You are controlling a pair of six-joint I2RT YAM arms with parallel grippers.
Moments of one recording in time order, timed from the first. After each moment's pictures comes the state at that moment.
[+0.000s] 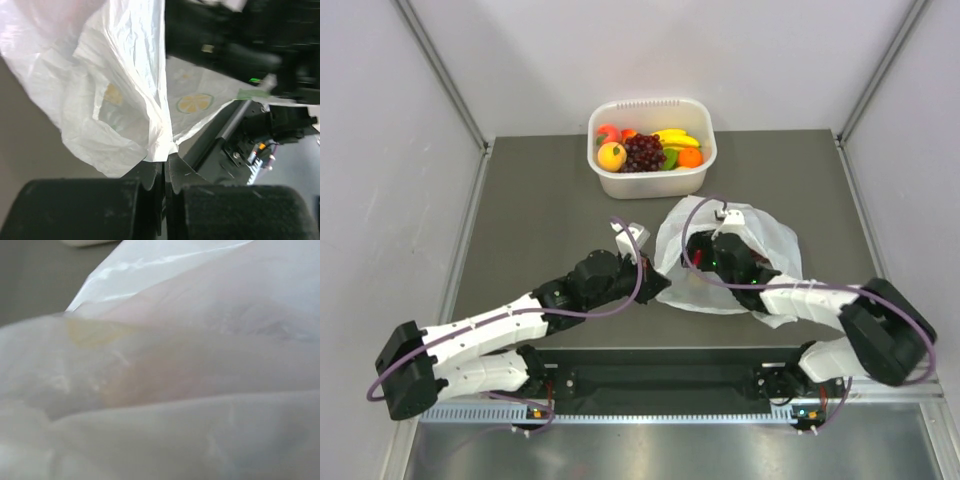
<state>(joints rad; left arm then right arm) -0.99 1.05 0.65 0.08 0.03 -0.58 0.72 1.39 0.53 0.41 0.36 0.54</state>
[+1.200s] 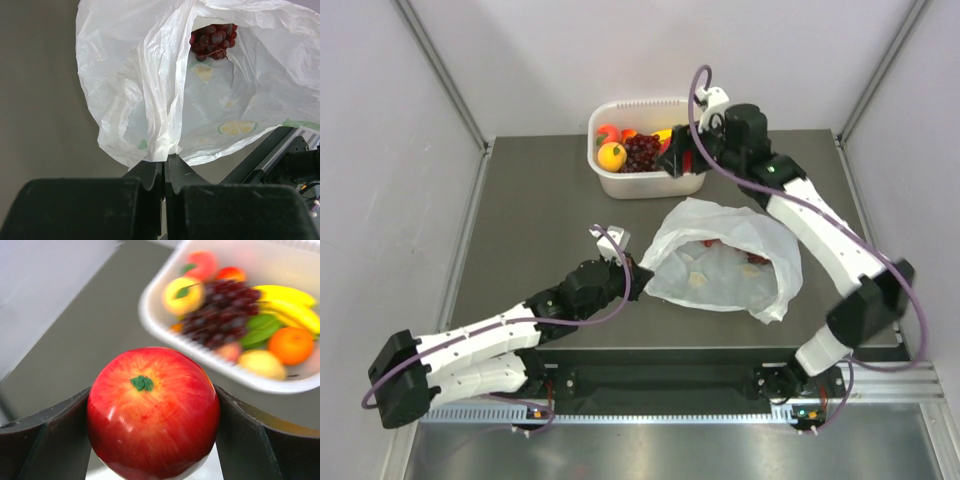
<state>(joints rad) -0.99 0.97 0.54 0.14 -0.22 -0.56 0.54 1.52 1.57 -0.35 -0.25 0.18</state>
